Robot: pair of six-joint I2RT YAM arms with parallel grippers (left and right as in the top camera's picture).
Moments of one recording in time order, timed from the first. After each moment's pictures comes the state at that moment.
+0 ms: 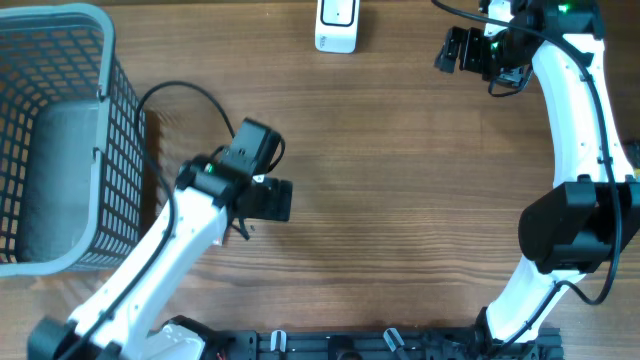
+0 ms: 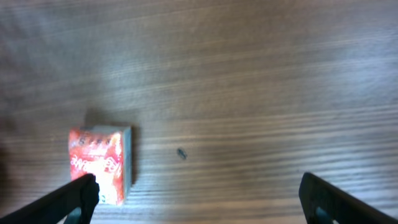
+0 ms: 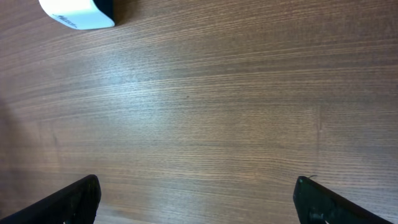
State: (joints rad) left arm -0.45 1.35 1.00 -0.95 -0.10 -0.32; right arm -0.01 2.00 1.98 -1.19 -0.24 0.15
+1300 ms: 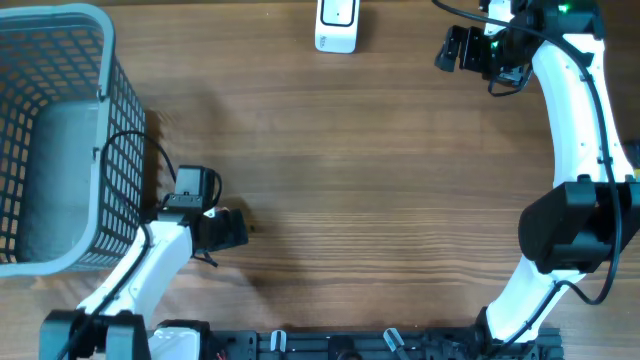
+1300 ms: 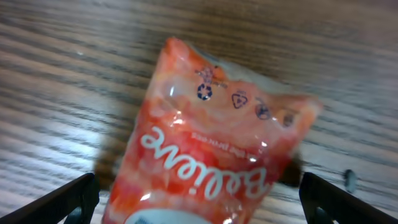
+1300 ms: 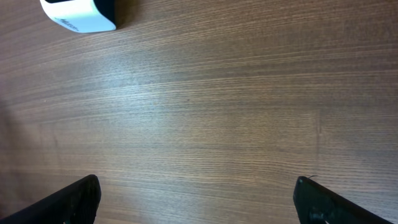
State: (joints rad) left arm -0.08 1.36 0.56 -0.61 -0.05 -0.30; right arm -0.01 2.00 1.98 -1.17 -0.24 0.15
